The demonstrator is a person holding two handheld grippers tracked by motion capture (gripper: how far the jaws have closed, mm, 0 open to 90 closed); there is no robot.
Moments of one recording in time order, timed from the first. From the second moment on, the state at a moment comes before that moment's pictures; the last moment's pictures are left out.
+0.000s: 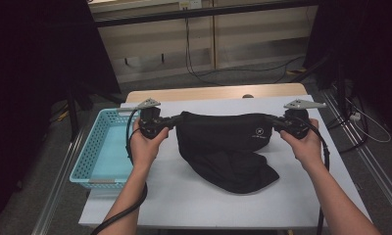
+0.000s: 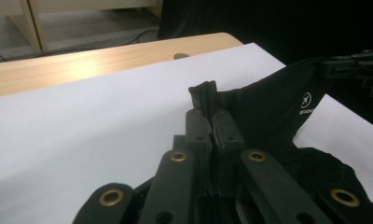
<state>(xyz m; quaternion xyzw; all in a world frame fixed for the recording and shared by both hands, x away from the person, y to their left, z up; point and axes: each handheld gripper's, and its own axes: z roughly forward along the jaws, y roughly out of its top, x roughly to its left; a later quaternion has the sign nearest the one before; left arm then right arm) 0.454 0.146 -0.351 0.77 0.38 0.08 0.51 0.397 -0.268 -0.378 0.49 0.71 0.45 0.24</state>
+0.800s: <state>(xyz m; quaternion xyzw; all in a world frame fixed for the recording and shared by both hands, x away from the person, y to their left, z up) 0.543 0.116 -0.359 0.76 0.43 0.13 0.47 0.503 -0.228 -0.369 0.54 0.69 0.41 0.26</state>
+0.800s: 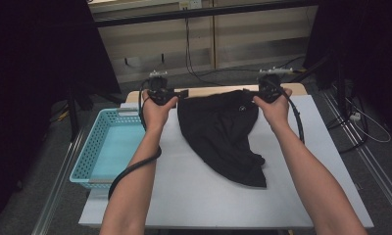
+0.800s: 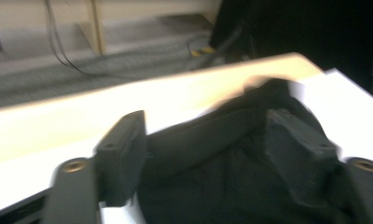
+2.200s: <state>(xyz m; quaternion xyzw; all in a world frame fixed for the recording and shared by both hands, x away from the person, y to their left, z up) 0.413 0.117 -0.429 0.82 0.35 0.09 0.44 0.350 -0.228 -0.430 0.47 0.76 0.38 0.22</state>
